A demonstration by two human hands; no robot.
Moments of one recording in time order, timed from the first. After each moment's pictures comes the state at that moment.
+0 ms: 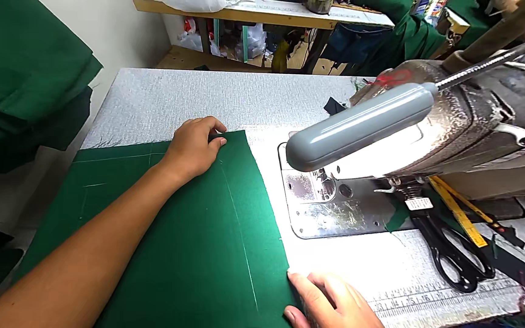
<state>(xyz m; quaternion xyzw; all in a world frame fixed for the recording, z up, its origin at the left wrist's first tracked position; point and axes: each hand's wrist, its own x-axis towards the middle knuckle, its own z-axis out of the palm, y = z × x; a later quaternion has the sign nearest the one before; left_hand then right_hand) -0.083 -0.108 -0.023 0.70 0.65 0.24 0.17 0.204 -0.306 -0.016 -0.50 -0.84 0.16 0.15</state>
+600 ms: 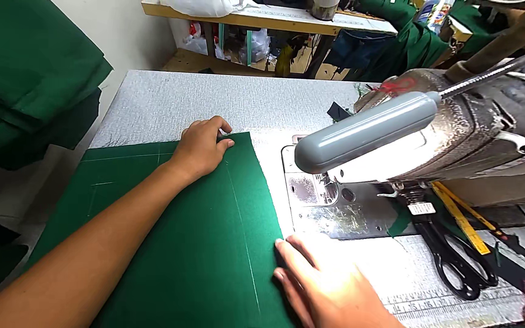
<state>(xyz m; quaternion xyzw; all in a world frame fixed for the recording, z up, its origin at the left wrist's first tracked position) -0.083 -0.101 -0.031 0.71 0.65 0.22 0.17 0.189 -0.259 -0.022 -0.42 -0.89 0.04 0.16</state>
